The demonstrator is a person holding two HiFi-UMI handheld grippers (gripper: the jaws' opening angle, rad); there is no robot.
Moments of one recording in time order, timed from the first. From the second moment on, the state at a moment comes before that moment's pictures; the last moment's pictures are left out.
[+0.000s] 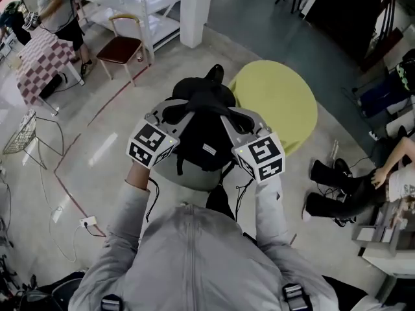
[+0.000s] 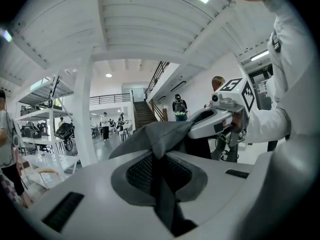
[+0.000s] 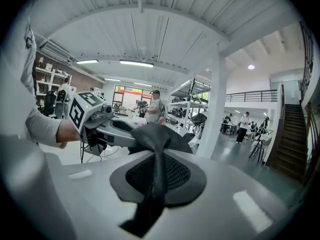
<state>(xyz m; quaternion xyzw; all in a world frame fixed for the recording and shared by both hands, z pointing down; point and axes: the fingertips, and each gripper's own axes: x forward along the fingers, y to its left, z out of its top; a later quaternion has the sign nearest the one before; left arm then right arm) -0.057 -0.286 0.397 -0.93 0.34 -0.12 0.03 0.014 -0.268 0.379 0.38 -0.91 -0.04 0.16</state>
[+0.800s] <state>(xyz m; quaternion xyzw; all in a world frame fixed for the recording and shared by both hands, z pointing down) -0.065 -0.234 0.383 -0.92 0.36 -0.12 0.04 0.007 -0.219 0.367 0.36 -0.92 -0.03 0.13</state>
